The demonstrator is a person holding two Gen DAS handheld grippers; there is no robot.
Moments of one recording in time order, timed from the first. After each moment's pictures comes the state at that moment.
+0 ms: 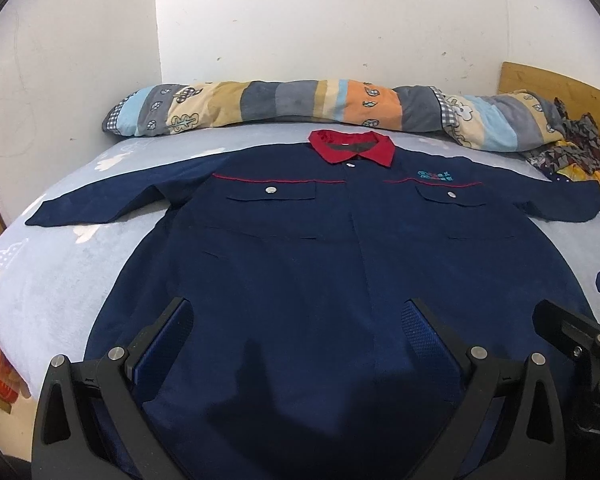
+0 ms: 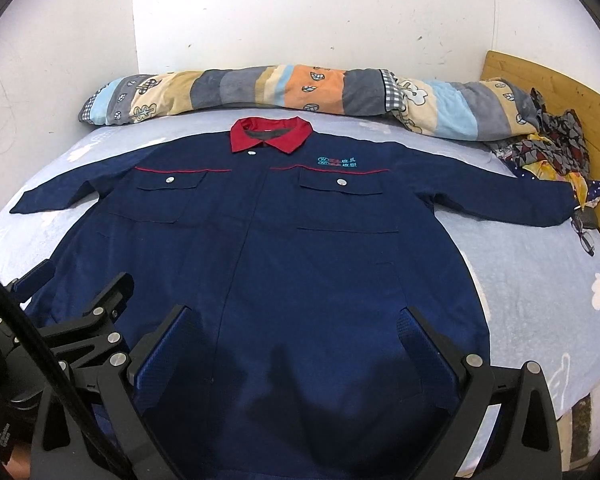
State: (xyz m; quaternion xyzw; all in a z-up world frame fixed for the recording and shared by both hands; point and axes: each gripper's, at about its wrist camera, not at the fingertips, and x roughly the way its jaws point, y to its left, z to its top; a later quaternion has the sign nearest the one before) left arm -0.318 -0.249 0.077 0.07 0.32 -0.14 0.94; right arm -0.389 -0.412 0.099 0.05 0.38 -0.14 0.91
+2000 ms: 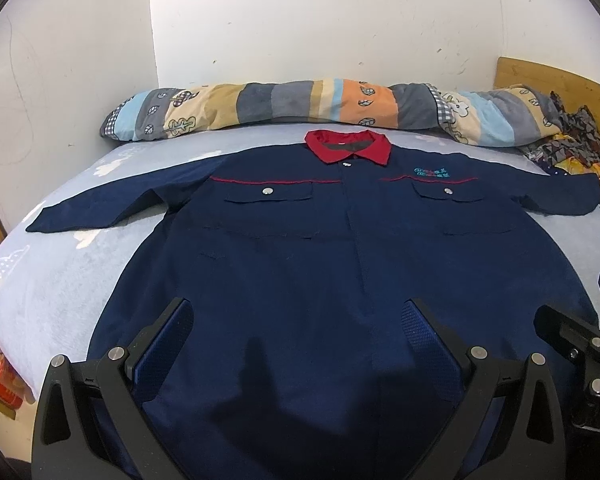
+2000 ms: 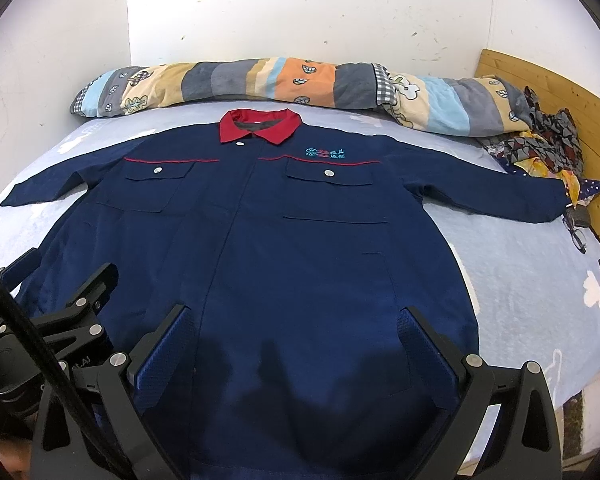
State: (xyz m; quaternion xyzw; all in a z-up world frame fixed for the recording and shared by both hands) left arm -0.325 -0.248 0.073 0.08 0.31 -0.14 0.94; right arm -0.387 -0.412 0.094 0.05 0.38 -0.15 0.91
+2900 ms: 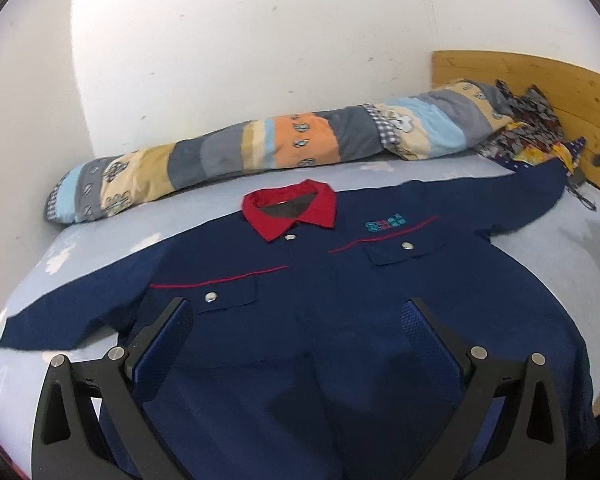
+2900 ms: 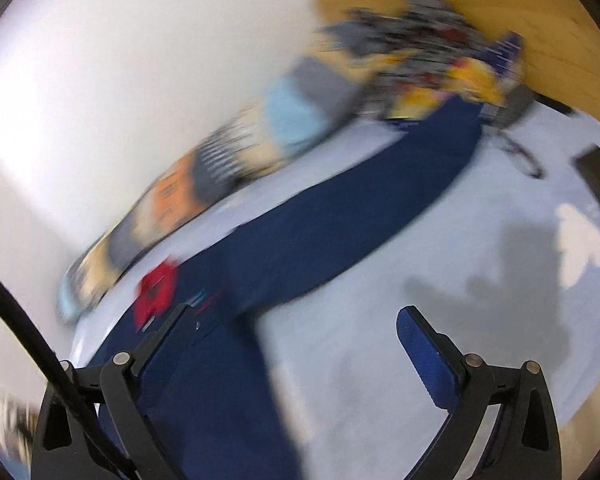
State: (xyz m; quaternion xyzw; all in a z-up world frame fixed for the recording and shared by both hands) left arm -0.259 -0.314 0.134 0.15 0.25 -0.25 0.92; right arm -0.451 -0.762 0.162 0.35 0.26 -0.23 0.87
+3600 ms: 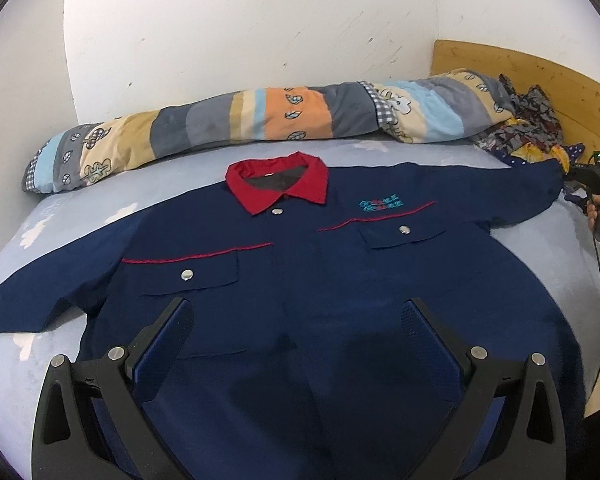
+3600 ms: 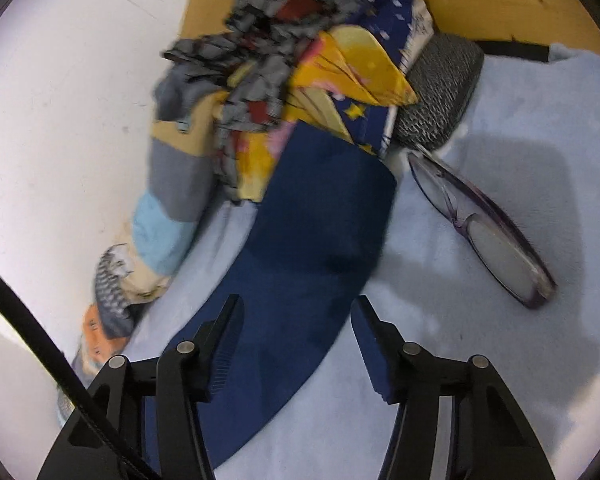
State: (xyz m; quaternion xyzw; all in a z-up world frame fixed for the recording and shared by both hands) left arm -0.229 -0.315 0.107 0.12 0.32 -0.27 0.90; right arm -0.428 -1.000 0.075 0.45 0.22 -0.33 0.80
